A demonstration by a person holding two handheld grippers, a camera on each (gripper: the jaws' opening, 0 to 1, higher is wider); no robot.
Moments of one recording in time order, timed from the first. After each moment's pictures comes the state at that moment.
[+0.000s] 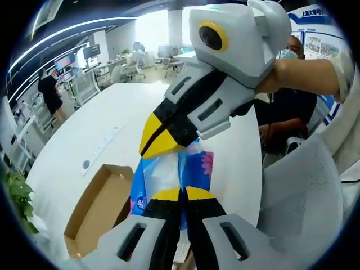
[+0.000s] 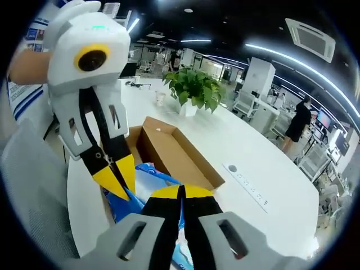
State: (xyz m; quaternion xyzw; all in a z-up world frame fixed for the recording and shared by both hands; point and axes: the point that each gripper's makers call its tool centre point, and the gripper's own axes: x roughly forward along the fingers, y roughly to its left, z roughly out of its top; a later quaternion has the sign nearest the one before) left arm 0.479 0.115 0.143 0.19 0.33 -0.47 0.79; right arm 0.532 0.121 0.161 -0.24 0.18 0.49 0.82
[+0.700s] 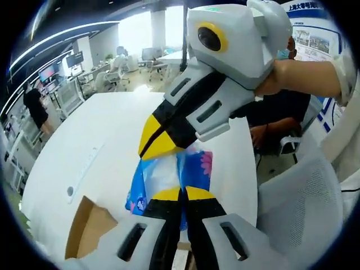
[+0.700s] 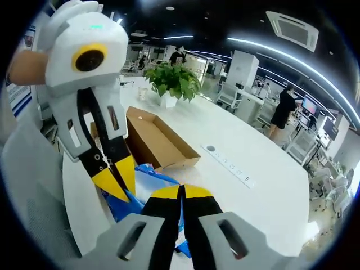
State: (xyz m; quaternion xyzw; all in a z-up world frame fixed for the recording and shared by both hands) left arm 0.486 0.025 0.139 0.21 0.32 -0.52 0.76; right arm 0.541 0.028 0.155 -0.22 0.20 0.44 0.85
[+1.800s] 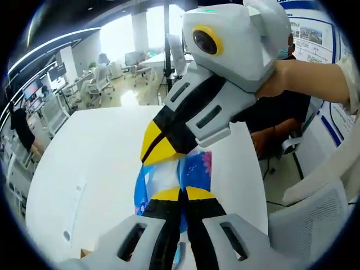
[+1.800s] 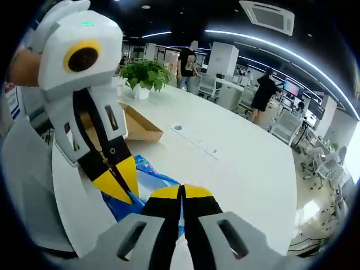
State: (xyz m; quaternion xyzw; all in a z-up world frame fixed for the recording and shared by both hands) left arm 0.524 -0.096 0.133 0.24 0.30 -0.57 0.73; right arm 0.582 -0.099 0.144 -0.19 0.23 0.38 0.88
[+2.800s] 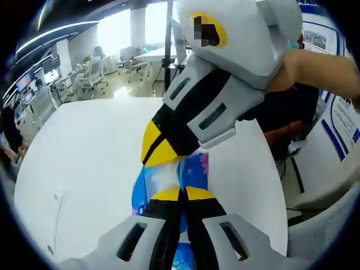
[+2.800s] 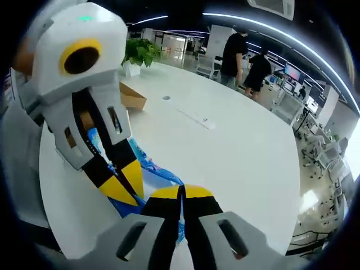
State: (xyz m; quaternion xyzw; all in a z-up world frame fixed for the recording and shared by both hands) left arm 0.580 -0.153 0.060 0.22 0.32 -0.58 0.72; right arm 0.629 -0.150 0.070 -0.21 0.29 0.37 0.86
